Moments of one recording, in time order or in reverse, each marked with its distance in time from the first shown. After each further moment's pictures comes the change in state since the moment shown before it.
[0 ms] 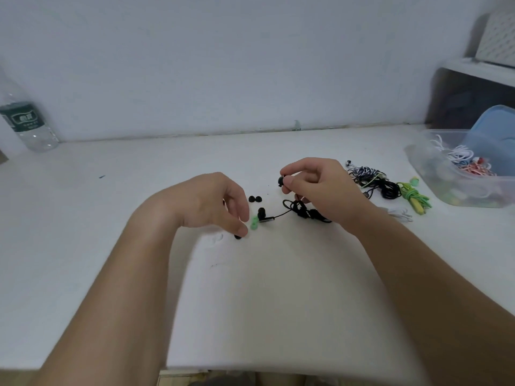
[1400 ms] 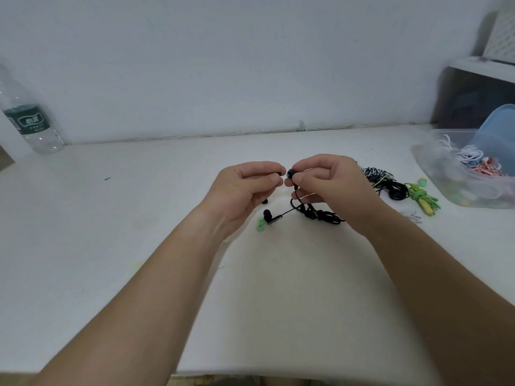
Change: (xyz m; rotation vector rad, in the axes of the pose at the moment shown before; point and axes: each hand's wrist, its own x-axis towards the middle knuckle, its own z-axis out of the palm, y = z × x) left_hand 0.037 0.019 0.039 -1.262 0.288 0.101; right_hand -0.001 -0.003 -0.003 0.233 -0.005 0.004
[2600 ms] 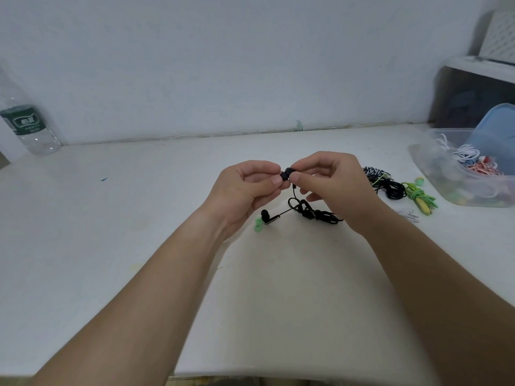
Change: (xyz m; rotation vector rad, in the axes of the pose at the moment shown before) left_hand -0.001 -0.001 0.005 -0.090 -0.029 0.002; right_hand -0.001 -0.003 0.000 -0.084 0.073 -0.084
